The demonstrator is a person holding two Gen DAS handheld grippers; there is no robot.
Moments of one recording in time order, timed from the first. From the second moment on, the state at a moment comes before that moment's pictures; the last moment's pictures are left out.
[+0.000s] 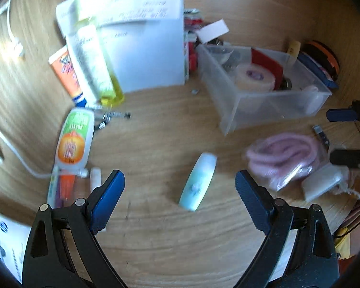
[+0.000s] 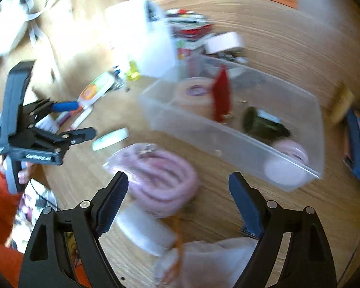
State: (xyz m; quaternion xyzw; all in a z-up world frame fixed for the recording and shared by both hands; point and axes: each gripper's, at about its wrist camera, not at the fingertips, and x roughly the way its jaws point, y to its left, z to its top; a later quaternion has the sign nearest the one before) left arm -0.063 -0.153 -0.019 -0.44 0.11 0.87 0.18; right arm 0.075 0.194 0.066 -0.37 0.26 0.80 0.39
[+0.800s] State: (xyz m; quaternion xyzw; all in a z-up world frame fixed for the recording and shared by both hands) left arm -0.084 -0.137 -0.068 -0.47 0.12 0.84 0.23; right arm 0.015 0.254 0.008 -0.53 0.27 0.74 0.30
